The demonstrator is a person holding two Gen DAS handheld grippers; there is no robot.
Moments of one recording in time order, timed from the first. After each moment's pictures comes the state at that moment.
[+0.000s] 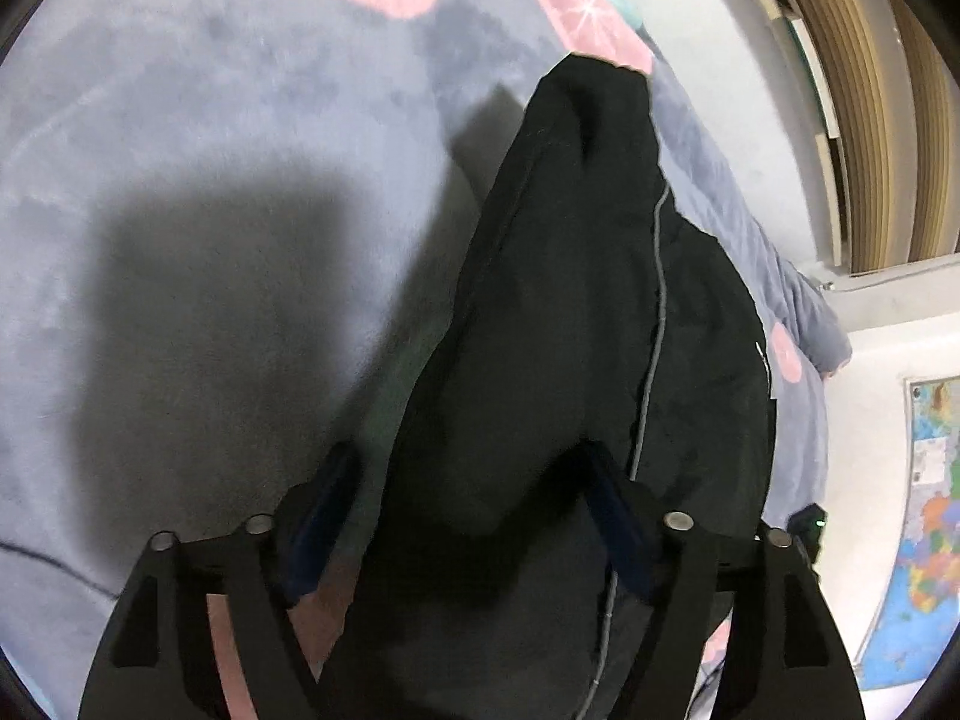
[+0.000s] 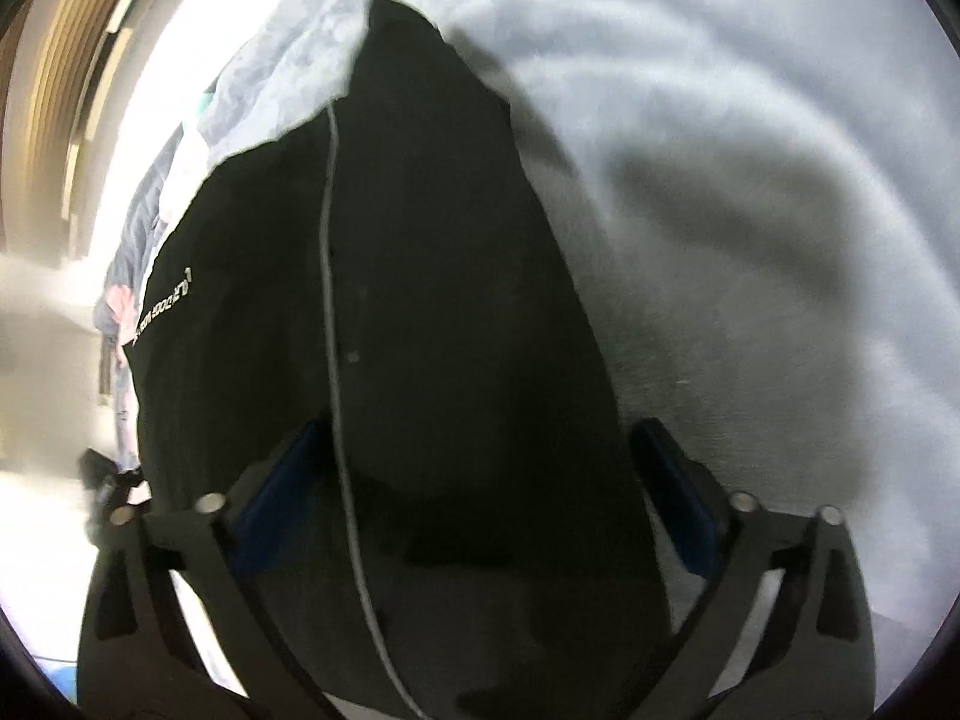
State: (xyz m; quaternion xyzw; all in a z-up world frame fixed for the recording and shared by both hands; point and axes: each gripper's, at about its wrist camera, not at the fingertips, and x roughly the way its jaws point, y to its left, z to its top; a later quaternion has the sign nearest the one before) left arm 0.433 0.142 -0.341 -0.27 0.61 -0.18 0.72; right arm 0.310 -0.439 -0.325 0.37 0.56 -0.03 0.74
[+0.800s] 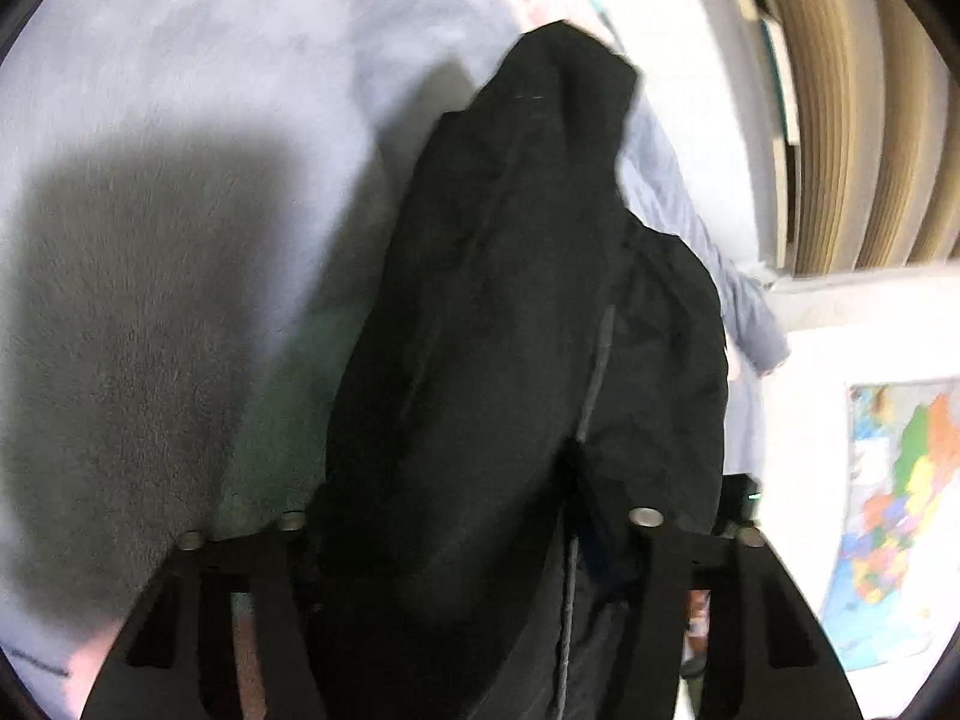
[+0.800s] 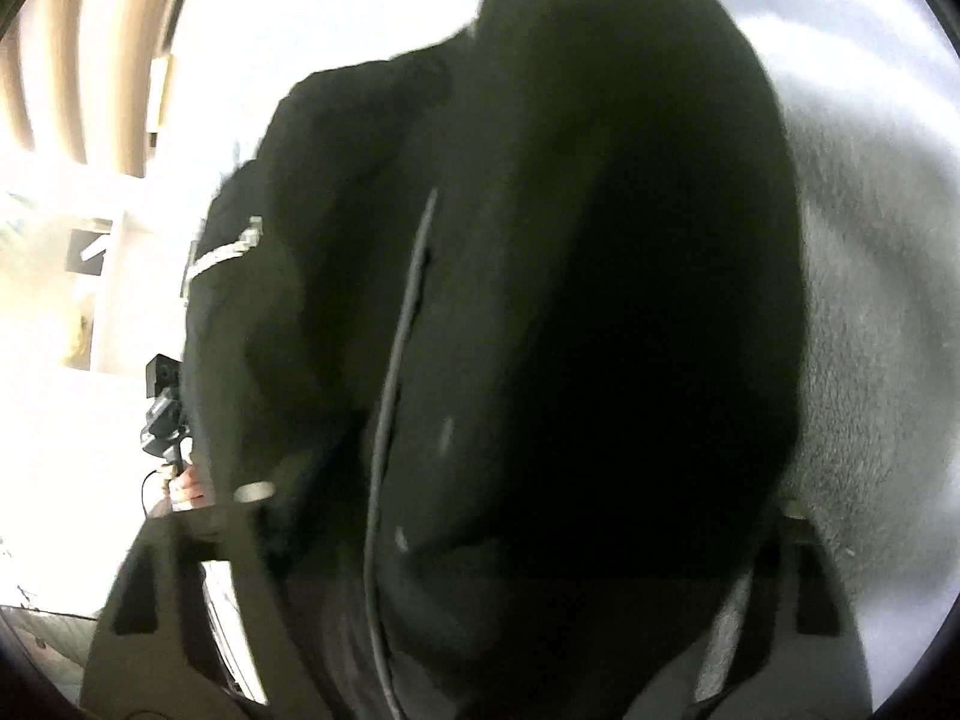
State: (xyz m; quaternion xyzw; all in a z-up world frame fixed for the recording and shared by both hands) left arm 0.444 0.101 -0.349 -0.31 0.59 -0.25 0.70; right arm 0.343 -0.423 -0.344 0.35 0.56 0.15 0.74
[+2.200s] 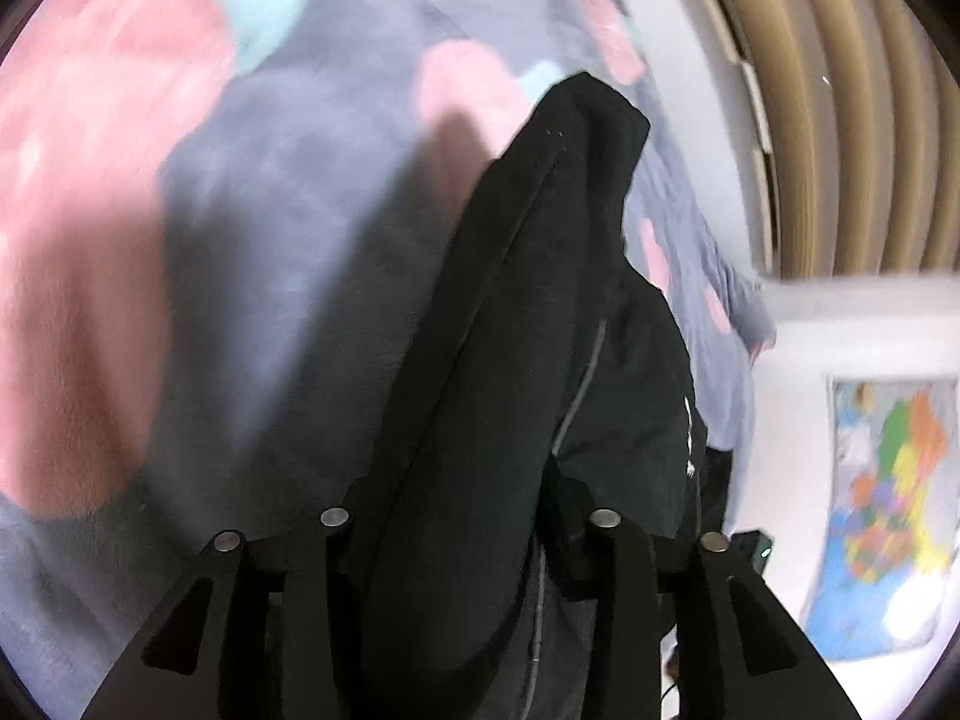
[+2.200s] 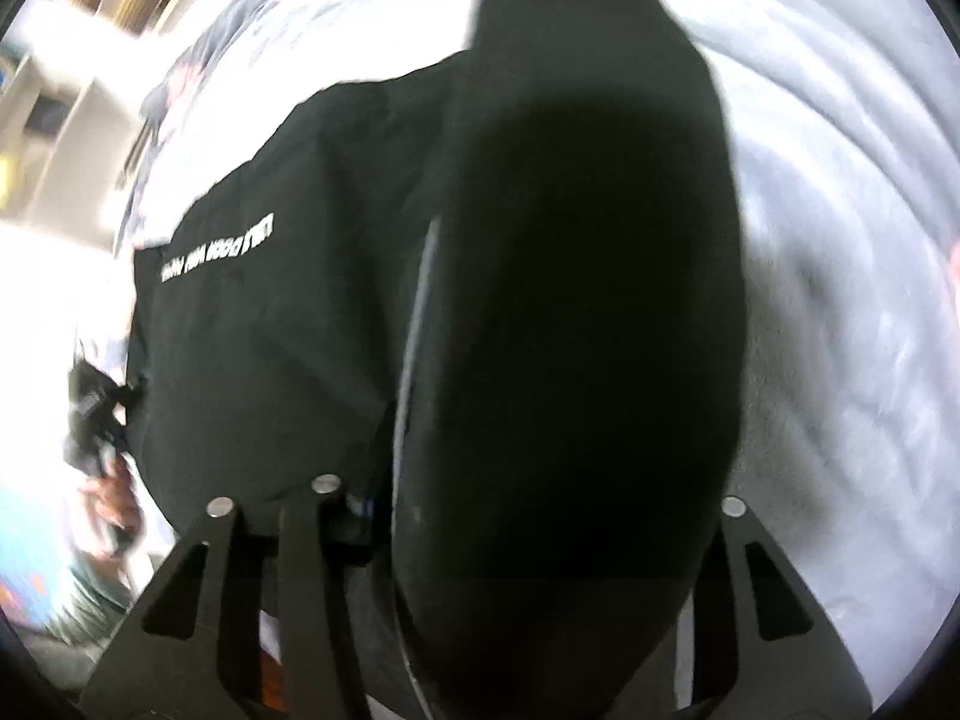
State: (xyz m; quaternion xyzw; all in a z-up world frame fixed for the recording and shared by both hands) left arm 0.082 0.228 -0.343 -0.41 0.57 -0.17 0.69; right arm 0.092 -0.346 -0.310 0.25 0.61 0.05 0.75
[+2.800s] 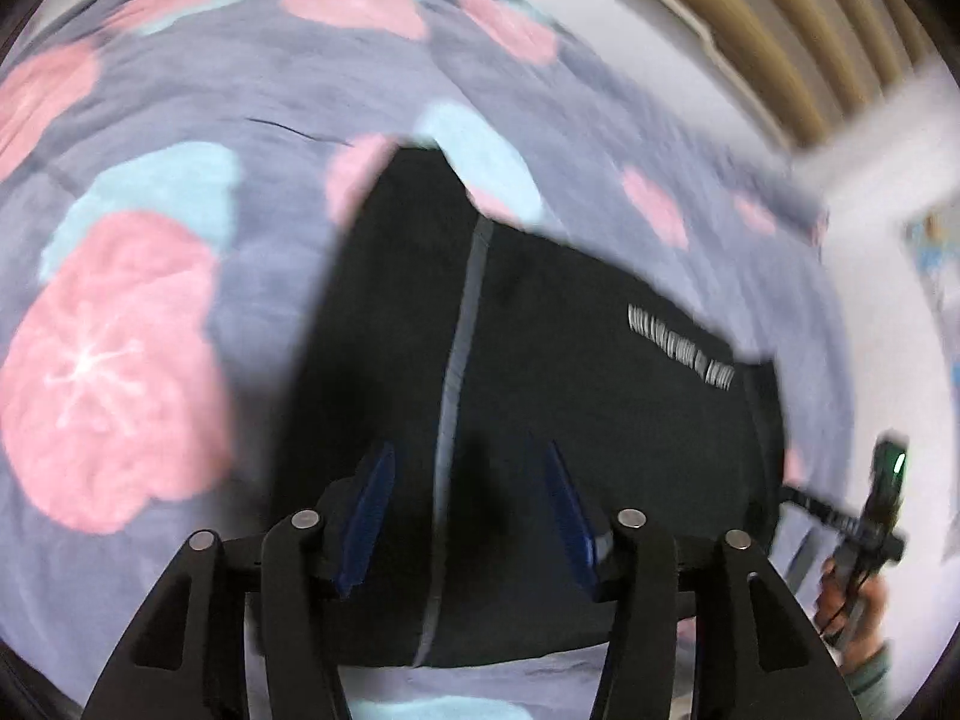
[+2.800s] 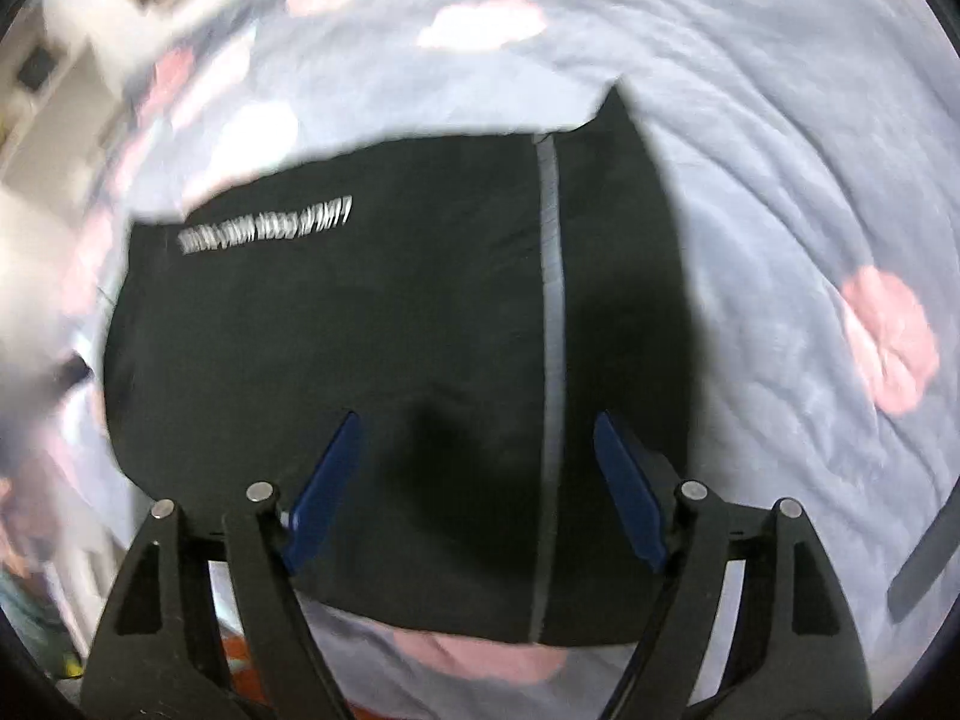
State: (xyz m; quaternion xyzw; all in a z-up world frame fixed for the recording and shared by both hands) left arm 0.057 0.156 -0.224 -0.15 0.57 -0.14 0.79; right arm 0.087 -0.325 -0.272 0.11 0.61 -0.02 0.78
